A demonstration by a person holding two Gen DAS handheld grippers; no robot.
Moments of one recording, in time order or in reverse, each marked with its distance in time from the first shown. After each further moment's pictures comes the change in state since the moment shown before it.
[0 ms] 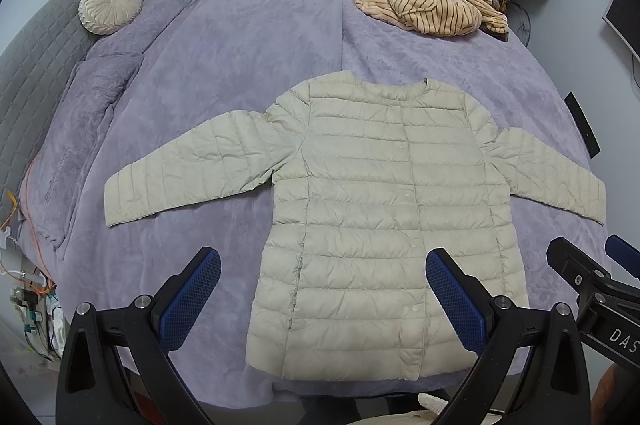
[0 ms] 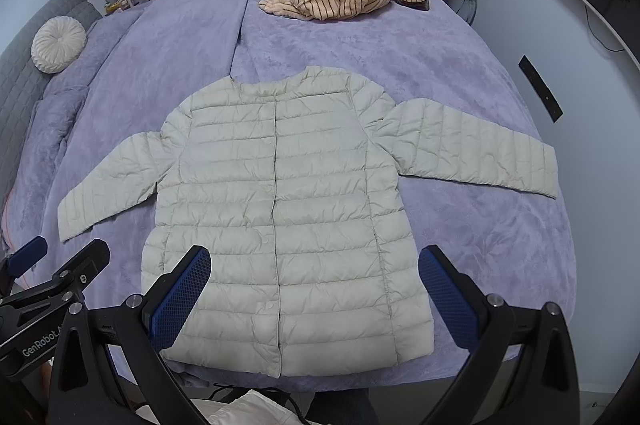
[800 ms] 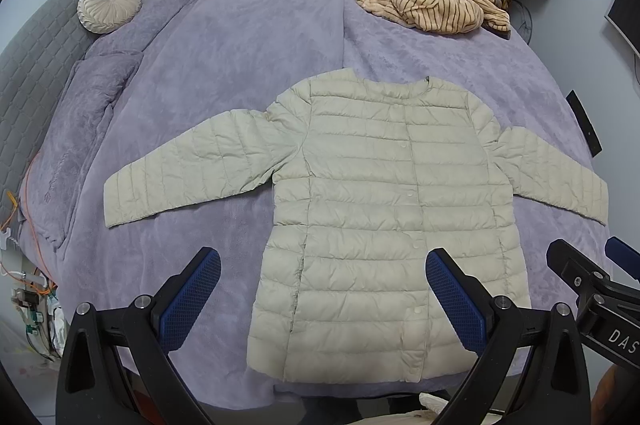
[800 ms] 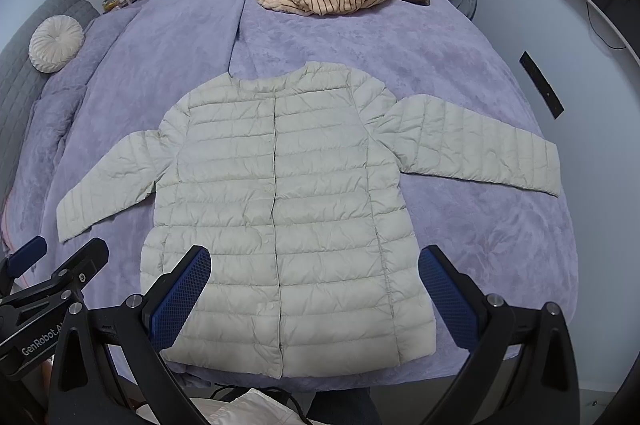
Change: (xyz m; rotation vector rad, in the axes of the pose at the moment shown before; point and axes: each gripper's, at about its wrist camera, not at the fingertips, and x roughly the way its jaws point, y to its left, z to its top) left arm 0.005 0.004 -0.001 0.002 0.007 0.000; right arm 0.002 0.001 -0.004 -0.001 0.012 -0.001
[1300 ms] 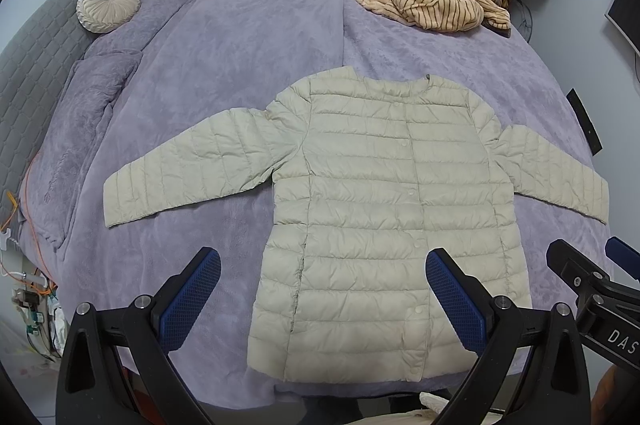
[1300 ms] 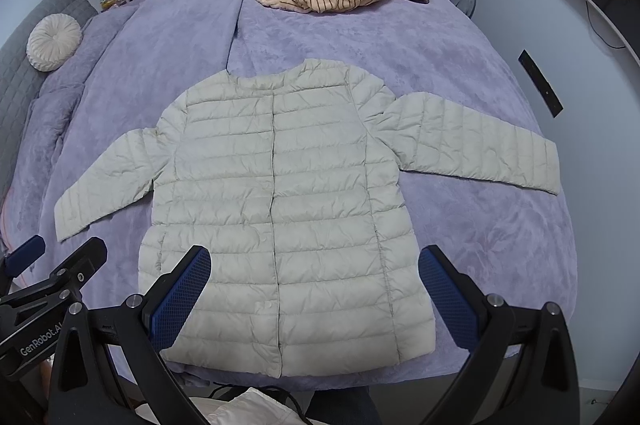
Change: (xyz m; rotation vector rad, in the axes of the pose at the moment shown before) left arm 0.003 0.001 0.001 -0.001 0.007 0.000; right arm 0.005 0.001 -0.003 0.002 0.005 -0.003
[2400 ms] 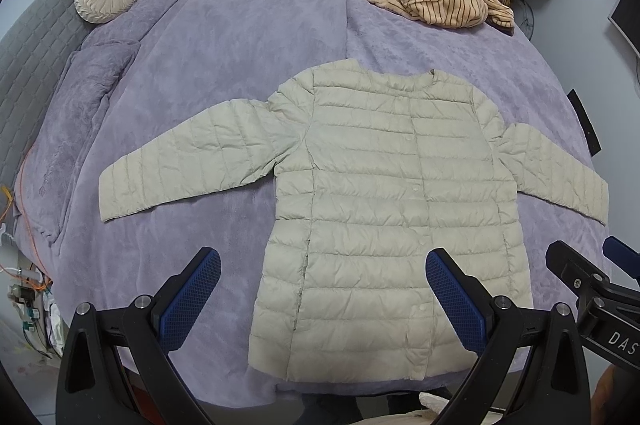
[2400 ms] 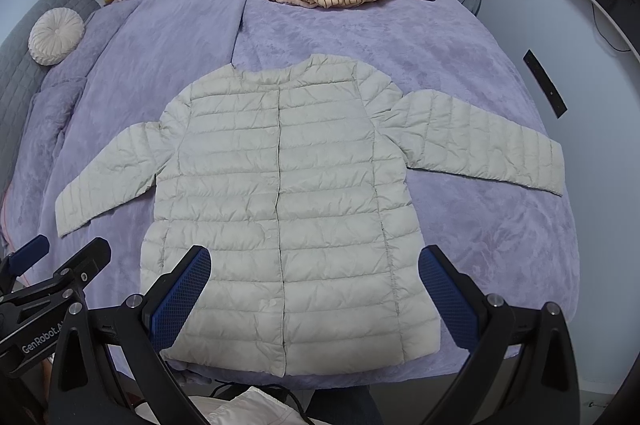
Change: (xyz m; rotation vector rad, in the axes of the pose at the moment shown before) left arm 0.013 0.013 0.005 -0.014 0.035 -0.013; right arm 0.009 0.009 -0.005 -0.021 0.022 0.007
